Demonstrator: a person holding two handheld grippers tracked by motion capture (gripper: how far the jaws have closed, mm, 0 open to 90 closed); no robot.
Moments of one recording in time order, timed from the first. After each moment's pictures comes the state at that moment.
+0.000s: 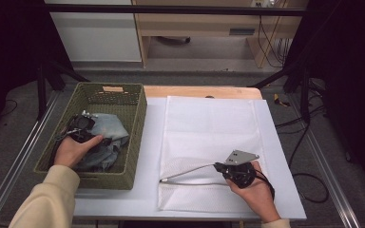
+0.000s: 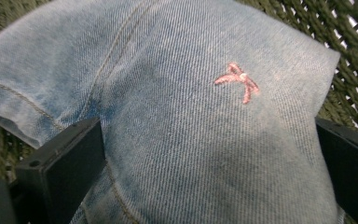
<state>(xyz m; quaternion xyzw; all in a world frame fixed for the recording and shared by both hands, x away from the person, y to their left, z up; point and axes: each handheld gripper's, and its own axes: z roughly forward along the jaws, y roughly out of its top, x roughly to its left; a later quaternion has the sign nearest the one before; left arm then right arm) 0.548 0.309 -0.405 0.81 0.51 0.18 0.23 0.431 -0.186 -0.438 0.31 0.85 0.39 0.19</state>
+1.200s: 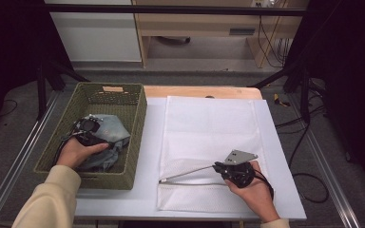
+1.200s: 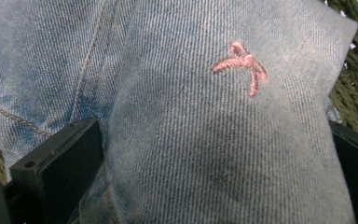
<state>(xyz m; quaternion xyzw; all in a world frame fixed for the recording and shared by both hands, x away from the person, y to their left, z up) 0.553 0.301 -0.421 0.82 0.51 0.15 0.20 0.432 -0.184 -0.440 0.31 0.85 0.38 0.19</state>
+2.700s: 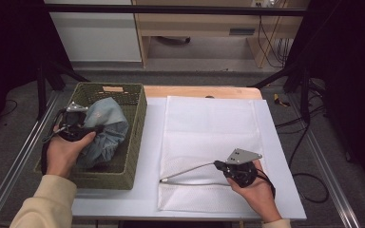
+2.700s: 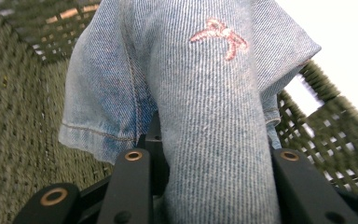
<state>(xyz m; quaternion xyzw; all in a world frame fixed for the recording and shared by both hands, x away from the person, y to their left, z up) 0.512 0.301 -0.342 0.77 0.49 0.23 0.32 0.429 -0.187 -0.428 0.30 0.84 0.40 0.19</state>
